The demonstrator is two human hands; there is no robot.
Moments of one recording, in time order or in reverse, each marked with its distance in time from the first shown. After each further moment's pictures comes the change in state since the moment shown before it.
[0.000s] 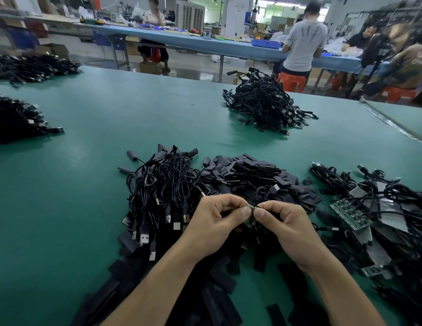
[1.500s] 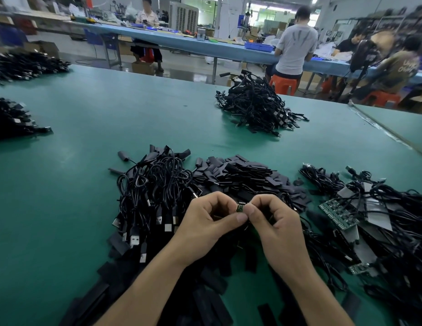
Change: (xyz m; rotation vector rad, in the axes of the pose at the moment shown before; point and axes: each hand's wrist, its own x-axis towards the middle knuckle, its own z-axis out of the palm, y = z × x) left_hand -0.006 0.007 0.001 -0.098 0.008 0.005; right_hand -0.009 -0.005 0.023 -0.190 0.299 -0.257
